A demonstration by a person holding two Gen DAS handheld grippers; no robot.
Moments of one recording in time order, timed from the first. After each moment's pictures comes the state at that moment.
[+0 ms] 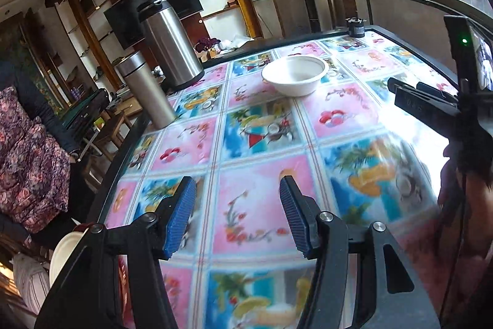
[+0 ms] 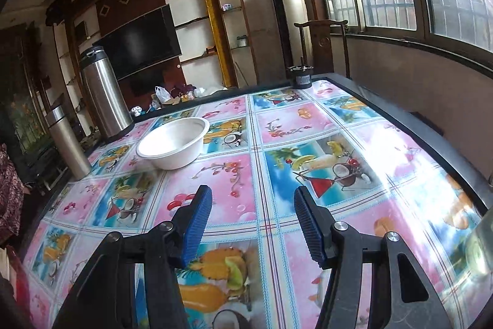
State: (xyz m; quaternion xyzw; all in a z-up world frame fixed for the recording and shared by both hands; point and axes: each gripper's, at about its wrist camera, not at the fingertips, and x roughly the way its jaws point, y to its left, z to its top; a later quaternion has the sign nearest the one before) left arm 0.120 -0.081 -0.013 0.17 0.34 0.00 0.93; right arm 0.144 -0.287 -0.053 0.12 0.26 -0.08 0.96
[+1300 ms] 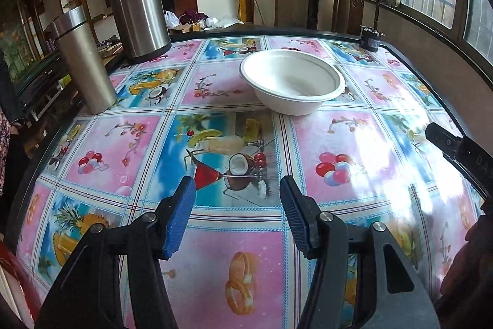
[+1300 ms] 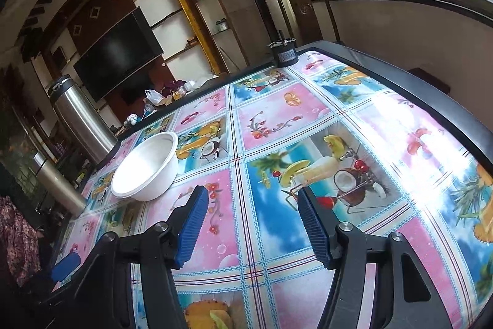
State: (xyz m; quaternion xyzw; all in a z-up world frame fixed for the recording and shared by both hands) left arm 0.240 -0.095 -0.065 0.05 0.39 -0.04 0.92; right arm 0.203 -0.340 -0.066 0.22 0.30 -0.08 0.93
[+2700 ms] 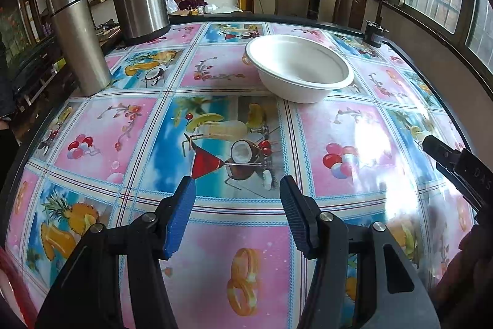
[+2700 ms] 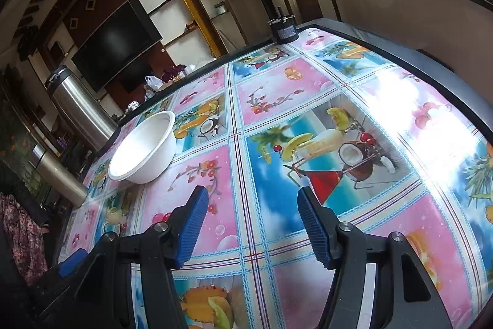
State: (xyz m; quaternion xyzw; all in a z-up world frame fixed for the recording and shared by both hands) left arm 0.250 -0.084 -0.078 0.02 0.42 -0.05 0.91; right arm 0.206 -0.338 -0.081 0.23 0.34 -0.07 0.91
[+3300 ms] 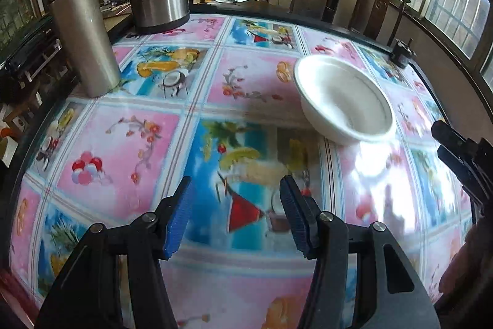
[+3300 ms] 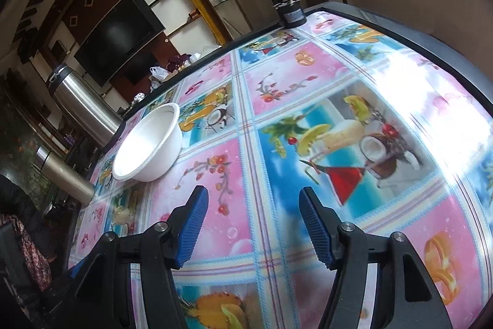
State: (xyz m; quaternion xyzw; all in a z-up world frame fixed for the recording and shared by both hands) left arm 0.319 -0.046 -0.062 -0.03 0.46 -0.03 0.89; right arm 0.230 -0.336 -0.083 0.25 0.36 -0.03 0.90
